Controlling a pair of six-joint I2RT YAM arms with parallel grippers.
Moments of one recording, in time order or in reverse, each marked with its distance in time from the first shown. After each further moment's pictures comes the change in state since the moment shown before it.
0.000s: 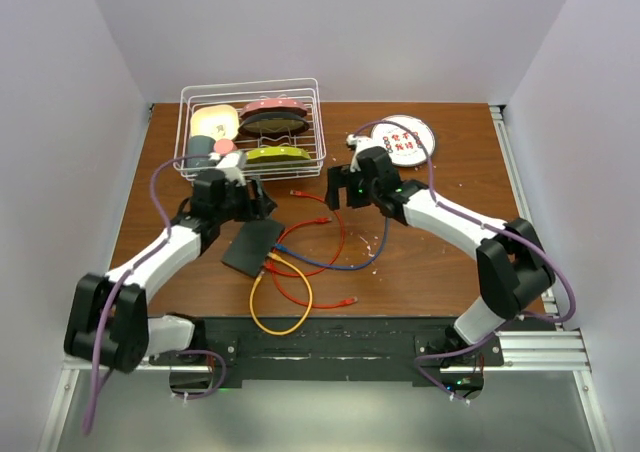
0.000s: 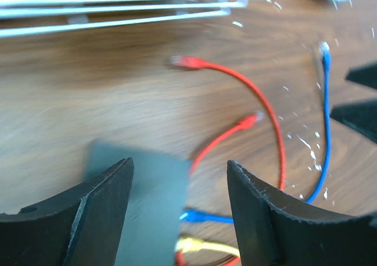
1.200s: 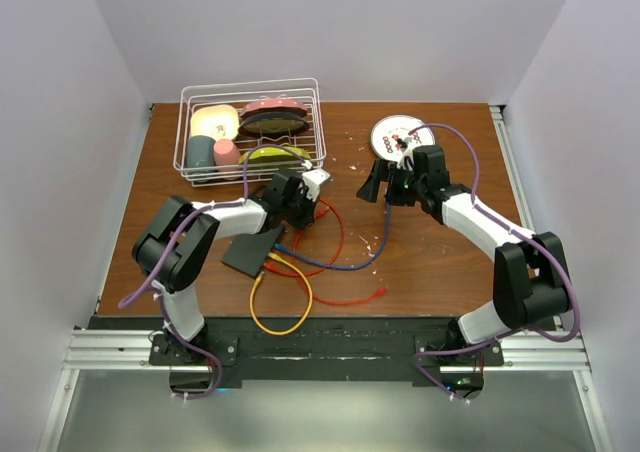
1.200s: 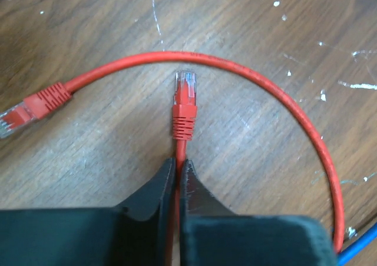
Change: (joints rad) left arm -0.342 0.574 0.307 0.040 -0.070 0.405; right arm -0.325 -0.112 -0.174 0.065 -0.366 0.083
